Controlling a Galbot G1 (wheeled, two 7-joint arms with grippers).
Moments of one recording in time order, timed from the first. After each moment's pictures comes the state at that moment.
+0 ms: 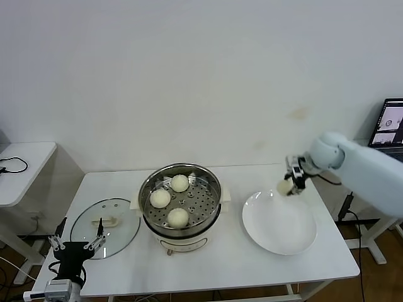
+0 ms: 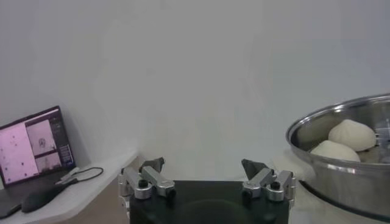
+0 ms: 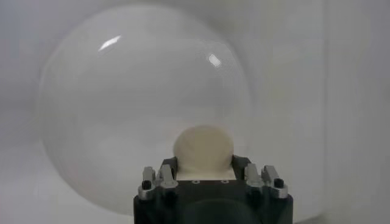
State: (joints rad) left arm 1.74 -1.27 -0.72 -2.25 -0.05 0.15 -0.21; right arm 0.30 0.69 -0.97 1.32 0.01 -0.37 -1.06
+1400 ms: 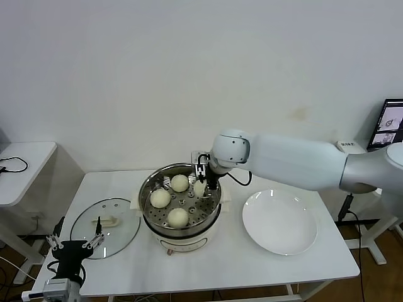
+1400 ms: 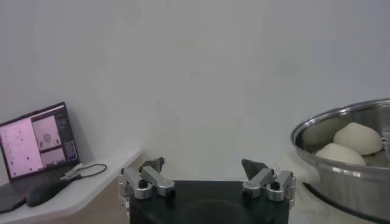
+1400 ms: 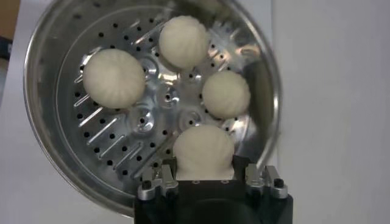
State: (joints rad) left arm 1.73 -1.29 -0.72 -2.25 -0.05 0.15 -0.22; right arm 0.49 1.14 -1.27 1.41 0.52 -0.70 -0.72
